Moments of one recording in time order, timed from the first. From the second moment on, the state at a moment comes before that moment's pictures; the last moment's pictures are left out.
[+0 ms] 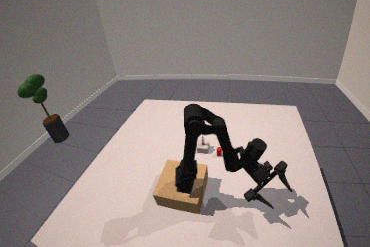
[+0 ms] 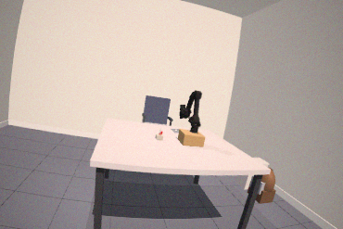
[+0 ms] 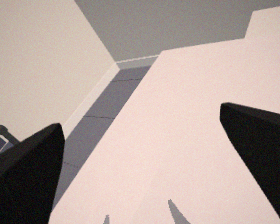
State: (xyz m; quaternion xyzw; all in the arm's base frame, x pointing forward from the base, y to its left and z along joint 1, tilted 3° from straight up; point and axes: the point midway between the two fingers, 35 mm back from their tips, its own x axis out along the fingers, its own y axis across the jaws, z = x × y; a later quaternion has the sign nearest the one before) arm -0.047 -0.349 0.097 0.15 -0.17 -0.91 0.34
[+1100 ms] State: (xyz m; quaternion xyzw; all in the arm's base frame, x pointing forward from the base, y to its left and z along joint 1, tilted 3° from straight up) arm 0.240 -0.283 0.023 0.22 0.43 -0.54 0.69
